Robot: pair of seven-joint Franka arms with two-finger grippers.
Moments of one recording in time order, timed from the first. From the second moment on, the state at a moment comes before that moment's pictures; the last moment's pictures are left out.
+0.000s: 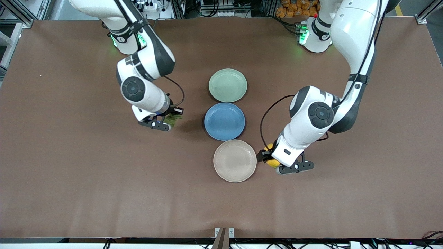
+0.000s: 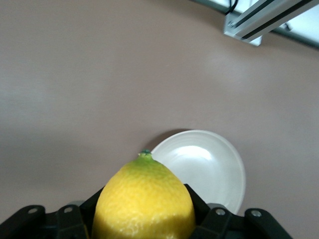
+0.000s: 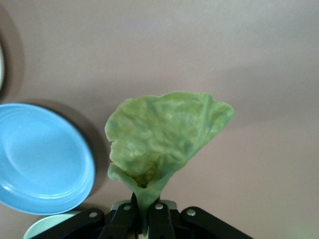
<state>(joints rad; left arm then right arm) -0.32 0.67 -0.18 -1.40 -0.04 2.34 -0.64 0.49 0.32 0.06 -1.90 0.19 2.09 0.76</state>
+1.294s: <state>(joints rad) -0.45 0.91 -0.18 -1.36 -0.15 2.59 -0.68 0.74 0.47 0.18 -1.85 0.19 2.29 1.45</state>
